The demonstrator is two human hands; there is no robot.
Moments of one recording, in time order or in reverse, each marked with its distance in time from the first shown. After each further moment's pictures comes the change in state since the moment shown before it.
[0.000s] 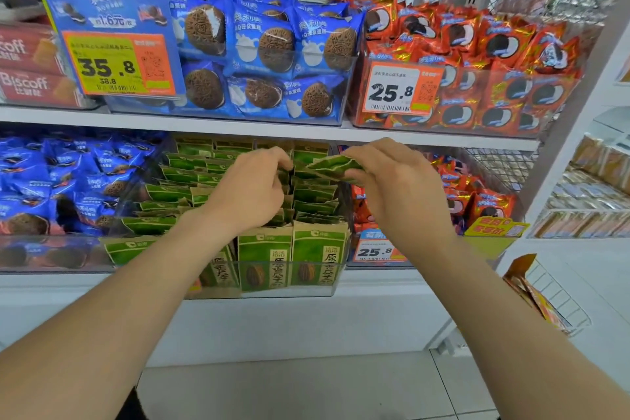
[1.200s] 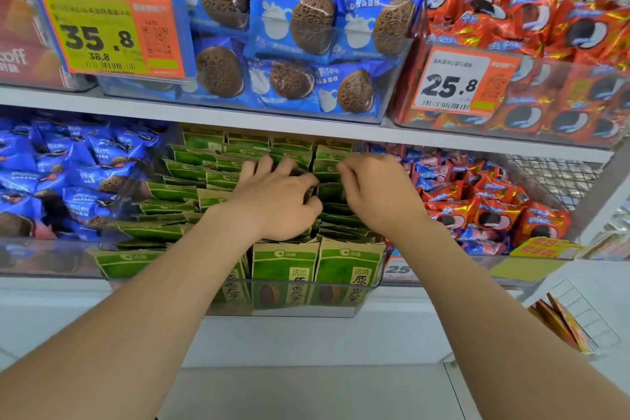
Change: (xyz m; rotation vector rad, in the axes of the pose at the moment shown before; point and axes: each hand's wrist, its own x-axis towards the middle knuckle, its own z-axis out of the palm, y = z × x) left_hand 0.032 -0.023 0.023 0.394 -0.339 -0.014; right_hand 0.037 0.008 0.100 0.087 -0.331 0.168
